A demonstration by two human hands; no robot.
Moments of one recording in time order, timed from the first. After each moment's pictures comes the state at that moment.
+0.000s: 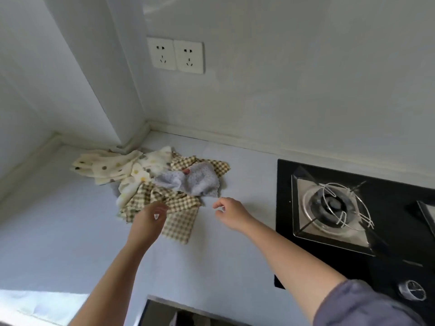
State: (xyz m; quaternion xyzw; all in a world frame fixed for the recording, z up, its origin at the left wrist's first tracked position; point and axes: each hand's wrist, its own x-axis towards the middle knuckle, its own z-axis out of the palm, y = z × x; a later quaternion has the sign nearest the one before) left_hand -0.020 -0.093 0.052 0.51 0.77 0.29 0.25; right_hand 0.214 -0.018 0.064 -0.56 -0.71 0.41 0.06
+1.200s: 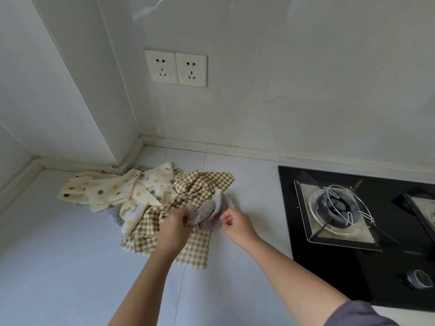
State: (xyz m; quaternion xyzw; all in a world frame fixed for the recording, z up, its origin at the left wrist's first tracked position) left_hand -0.026 -0.041 0.047 0.64 0.67 0.28 0.25; right_hand 0.166 -0.018 0.033 -0.65 -0.63 0.38 0.21
